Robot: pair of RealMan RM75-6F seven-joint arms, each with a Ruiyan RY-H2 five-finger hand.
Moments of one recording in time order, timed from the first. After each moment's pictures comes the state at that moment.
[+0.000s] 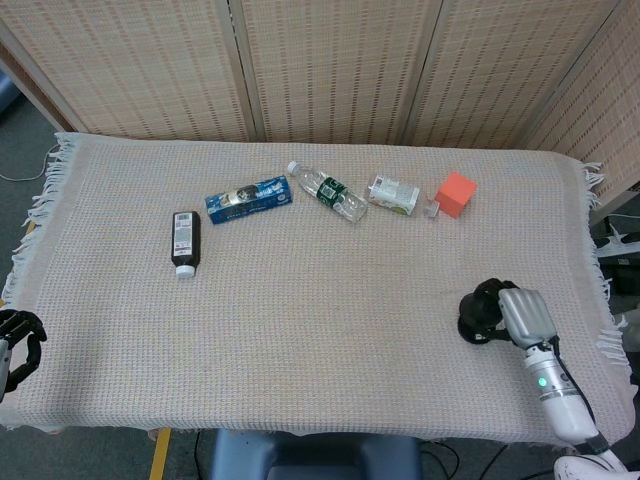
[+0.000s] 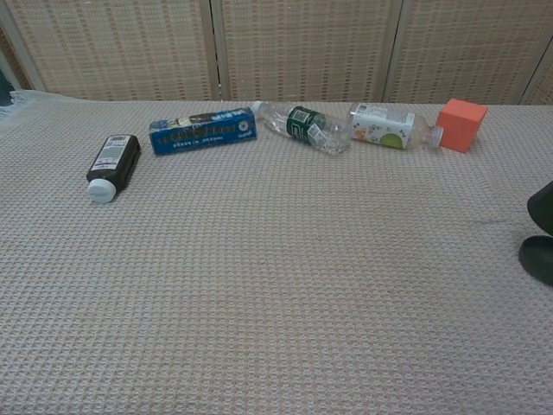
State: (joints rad) left arm -0.08 -1.15 -0.06 -1.38 1.62 1.67 -0.11; right arm 0.36 -1.24 0.07 -1.57 -1.23 1.19 -0.09
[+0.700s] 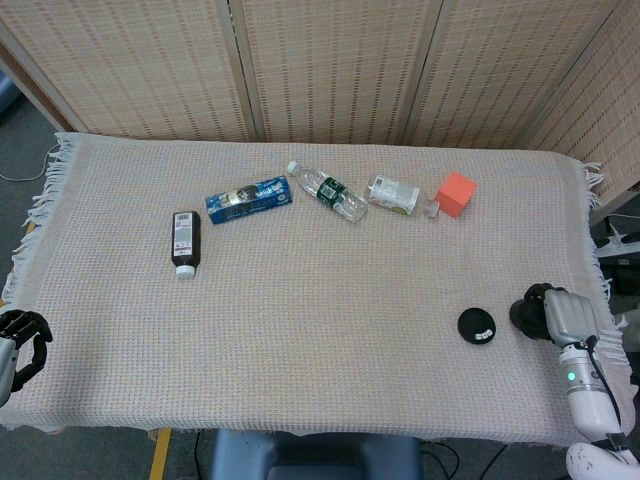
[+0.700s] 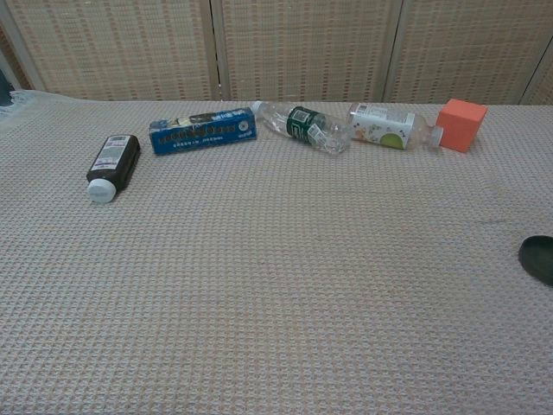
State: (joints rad) left arm -0.09 -1.15 -0.06 -1.38 1.62 1.66 -0.09; right arm 0.34 -1.24 0.11 -1.47 -0.98 1.08 -0.23
